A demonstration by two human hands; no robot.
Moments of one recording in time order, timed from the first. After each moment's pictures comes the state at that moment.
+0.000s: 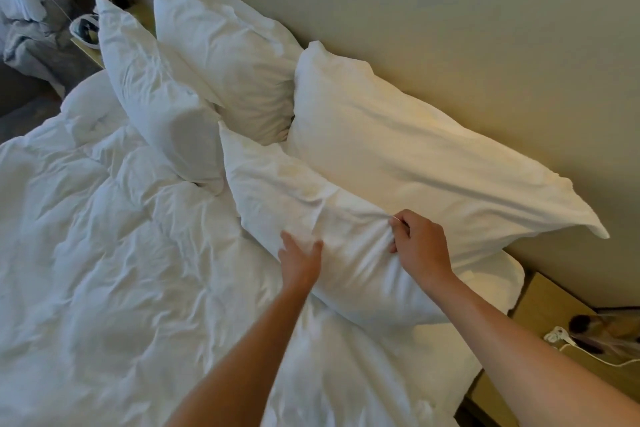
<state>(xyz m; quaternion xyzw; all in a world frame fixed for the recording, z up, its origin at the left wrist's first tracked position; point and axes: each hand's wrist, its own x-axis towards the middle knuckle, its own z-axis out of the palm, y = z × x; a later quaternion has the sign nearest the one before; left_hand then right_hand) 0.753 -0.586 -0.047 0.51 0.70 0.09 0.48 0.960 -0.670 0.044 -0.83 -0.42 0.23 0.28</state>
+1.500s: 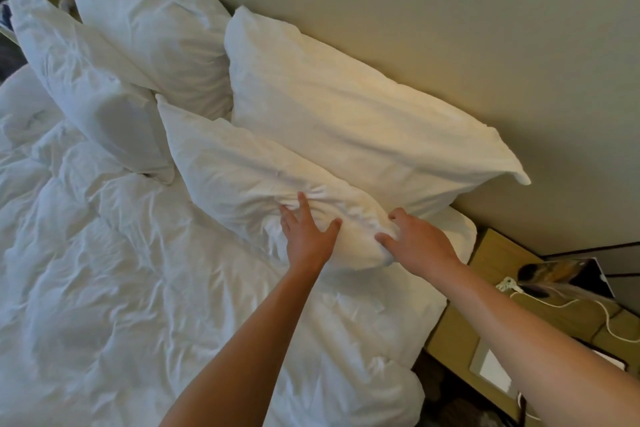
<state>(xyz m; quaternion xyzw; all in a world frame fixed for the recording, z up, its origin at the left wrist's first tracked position) 0.889 -0.657 -0.019 0.66 0.65 0.06 0.38 1.076 -0.771 0.008 -0.83 -0.48 0.26 0.04</state>
